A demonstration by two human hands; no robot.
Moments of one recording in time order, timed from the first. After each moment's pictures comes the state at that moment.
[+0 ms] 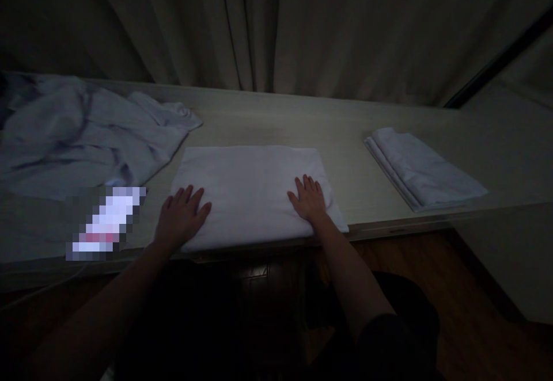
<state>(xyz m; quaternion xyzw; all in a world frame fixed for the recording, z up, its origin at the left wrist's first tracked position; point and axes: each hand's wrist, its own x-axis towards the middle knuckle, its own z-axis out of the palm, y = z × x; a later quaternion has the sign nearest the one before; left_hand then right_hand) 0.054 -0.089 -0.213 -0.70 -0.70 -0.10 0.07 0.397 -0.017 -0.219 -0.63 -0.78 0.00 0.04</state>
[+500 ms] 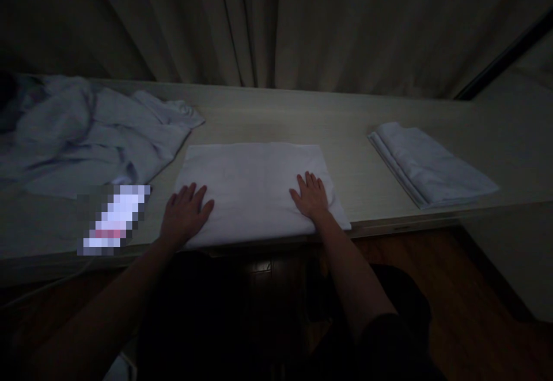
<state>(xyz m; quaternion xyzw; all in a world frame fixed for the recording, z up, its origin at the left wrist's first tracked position) 0.057 -0.090 -0.209 -0.70 -0.71 -0.08 0.06 0.398 -0.018 -0.220 -0.62 -0.78 0.00 0.05</state>
